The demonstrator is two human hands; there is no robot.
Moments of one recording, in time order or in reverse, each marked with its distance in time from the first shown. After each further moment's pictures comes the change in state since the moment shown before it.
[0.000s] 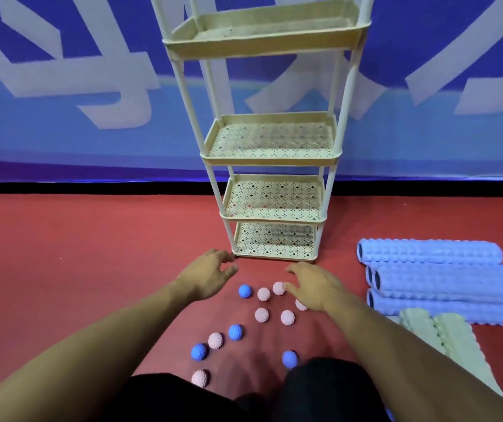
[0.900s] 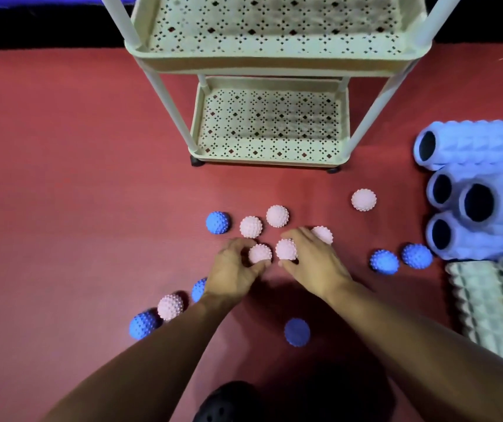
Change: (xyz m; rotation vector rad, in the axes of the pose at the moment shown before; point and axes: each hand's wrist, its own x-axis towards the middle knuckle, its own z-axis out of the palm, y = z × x) left_hand 0.166 -0.099 0.348 -0.548 0.002 -0.198; right_hand 0.172 0.119 0.274 0.216 0.014 0.068
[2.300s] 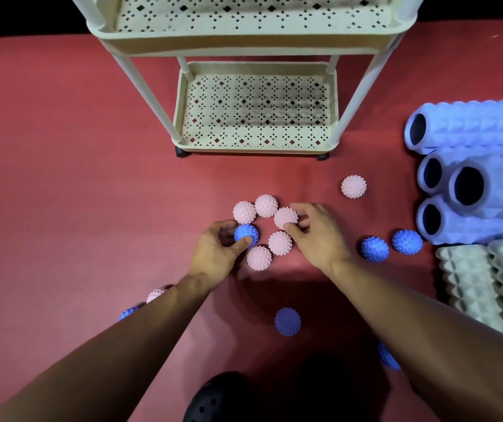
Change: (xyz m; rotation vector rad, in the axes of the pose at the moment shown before) left_hand 0.016 0.004 -0.006 -0.351 0.048 -0.196; right_hand 0.016 0.023 -0.010 0.400 0.210 0.204
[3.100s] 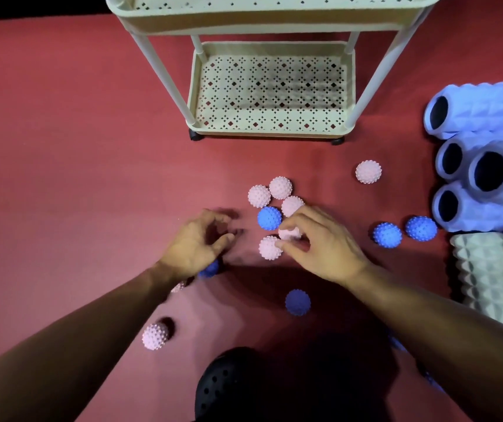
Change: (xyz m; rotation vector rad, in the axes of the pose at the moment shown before) left_hand -0.010 -0.011 -0.070 0.514 -0.097 0.414; right_hand -0.041 -0.001 -0.001 -0.205 -0.020 -0.623
